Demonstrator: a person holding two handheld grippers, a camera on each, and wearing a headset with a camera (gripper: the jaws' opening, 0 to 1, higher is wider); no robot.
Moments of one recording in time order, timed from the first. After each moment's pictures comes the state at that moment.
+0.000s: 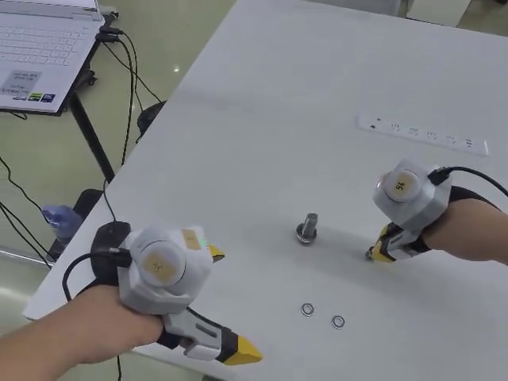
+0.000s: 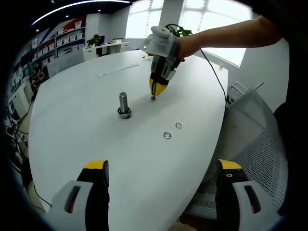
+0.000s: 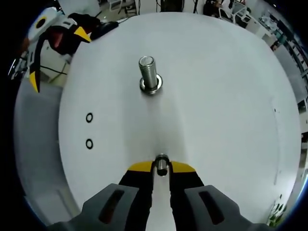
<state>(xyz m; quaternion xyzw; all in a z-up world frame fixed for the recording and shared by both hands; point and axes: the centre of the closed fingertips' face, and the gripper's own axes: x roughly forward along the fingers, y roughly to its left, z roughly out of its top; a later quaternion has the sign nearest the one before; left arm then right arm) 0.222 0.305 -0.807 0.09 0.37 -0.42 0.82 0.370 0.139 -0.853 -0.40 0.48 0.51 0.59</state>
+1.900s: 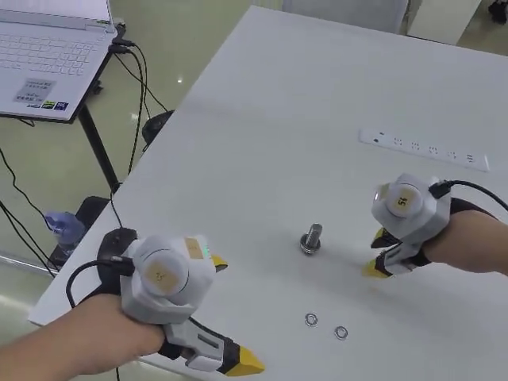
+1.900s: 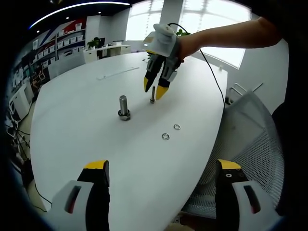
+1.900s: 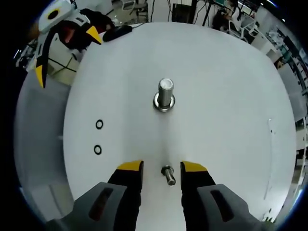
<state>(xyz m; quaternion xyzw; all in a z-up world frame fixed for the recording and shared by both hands) 0.216 0.307 -0.796 0.08 0.36 -0.42 0.83 0.362 0.165 -0.833 -0.43 0.42 0.55 0.58</state>
